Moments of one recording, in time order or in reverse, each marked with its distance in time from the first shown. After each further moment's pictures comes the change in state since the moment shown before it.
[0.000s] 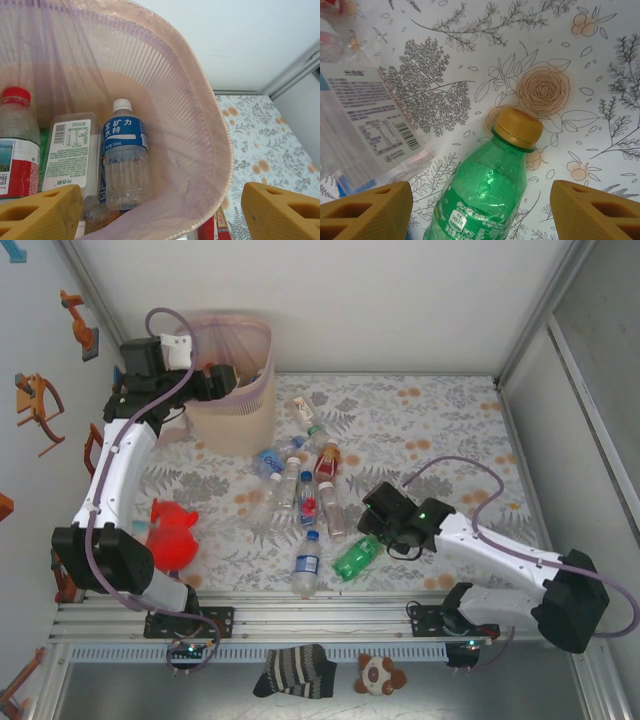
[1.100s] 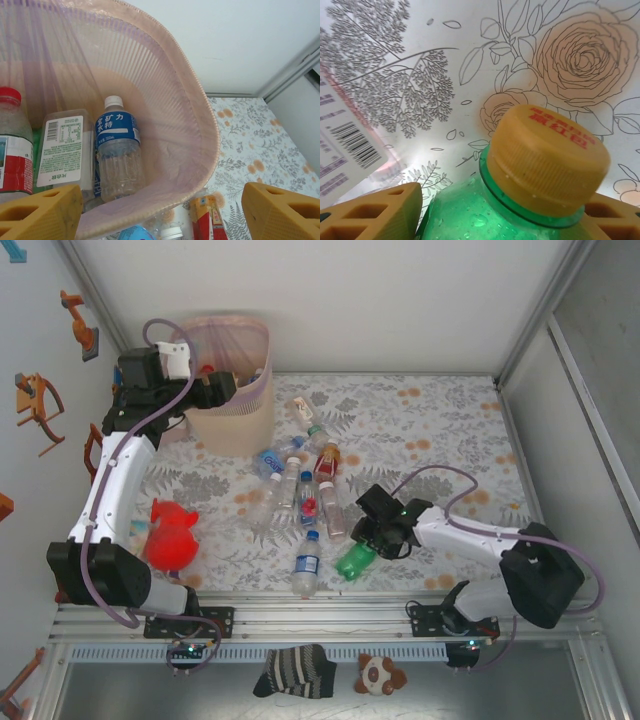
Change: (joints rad) left arm -0.003 -0.077 -0.095 0.050 0.000 -0.018; right arm -0.048 0.169 -0.076 0.182 -0.160 -0.009
